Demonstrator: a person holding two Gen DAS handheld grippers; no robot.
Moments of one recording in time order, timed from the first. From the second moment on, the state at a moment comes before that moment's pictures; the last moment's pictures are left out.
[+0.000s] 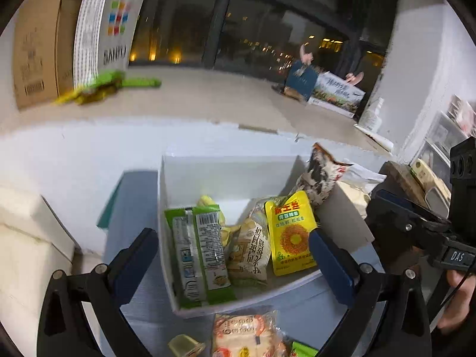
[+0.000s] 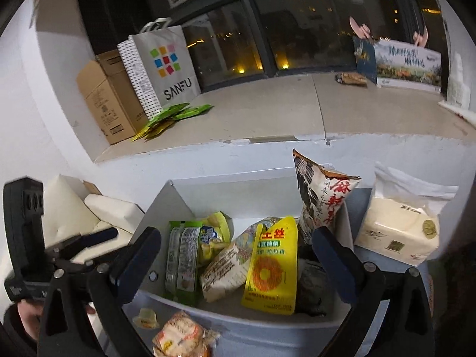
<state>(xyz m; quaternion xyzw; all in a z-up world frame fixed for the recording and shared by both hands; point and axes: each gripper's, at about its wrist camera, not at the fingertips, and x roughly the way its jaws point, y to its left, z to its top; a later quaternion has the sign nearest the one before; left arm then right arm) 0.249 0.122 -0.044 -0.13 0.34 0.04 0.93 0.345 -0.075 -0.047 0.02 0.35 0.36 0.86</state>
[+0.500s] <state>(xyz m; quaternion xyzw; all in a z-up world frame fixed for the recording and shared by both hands) 0.058 0.073 0.002 -0.12 0.21 0.00 0.97 0.189 -0.189 -0.007 0.01 0.24 0.41 0.88</state>
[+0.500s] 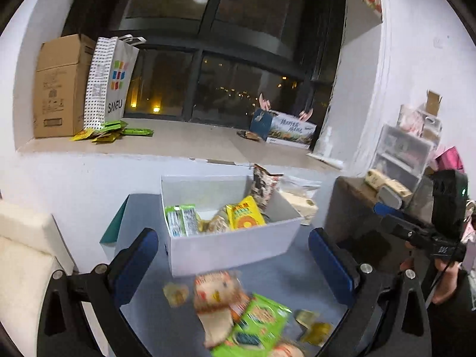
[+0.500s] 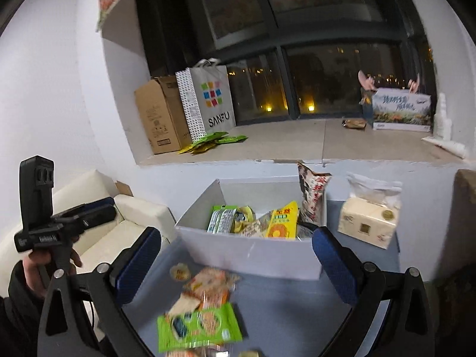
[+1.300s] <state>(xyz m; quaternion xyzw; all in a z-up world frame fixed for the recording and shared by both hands) 0.011 0.016 -0.040 -0.08 0.26 -0.01 0.96 0.120 -0.193 -0.166 -0.16 0.36 0.39 0.83</state>
